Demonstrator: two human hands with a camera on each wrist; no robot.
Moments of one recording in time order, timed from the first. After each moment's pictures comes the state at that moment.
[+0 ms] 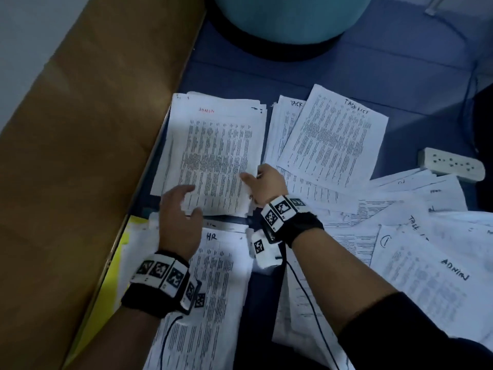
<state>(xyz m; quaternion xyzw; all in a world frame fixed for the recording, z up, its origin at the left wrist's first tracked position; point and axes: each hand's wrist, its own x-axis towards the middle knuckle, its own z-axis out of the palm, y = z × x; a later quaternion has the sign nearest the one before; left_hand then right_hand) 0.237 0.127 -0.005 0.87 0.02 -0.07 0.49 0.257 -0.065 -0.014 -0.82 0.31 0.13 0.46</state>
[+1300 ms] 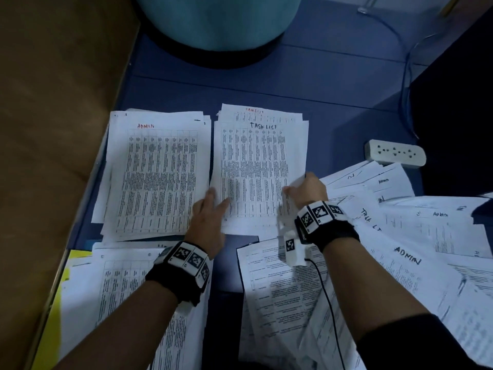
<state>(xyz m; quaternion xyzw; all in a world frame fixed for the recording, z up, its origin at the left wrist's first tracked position) 0.232 0.005 -0.038 0.91 -0.27 -0.25 0.20 0.194 -0.225 -0.020 -0.79 0.50 0.12 0.33</state>
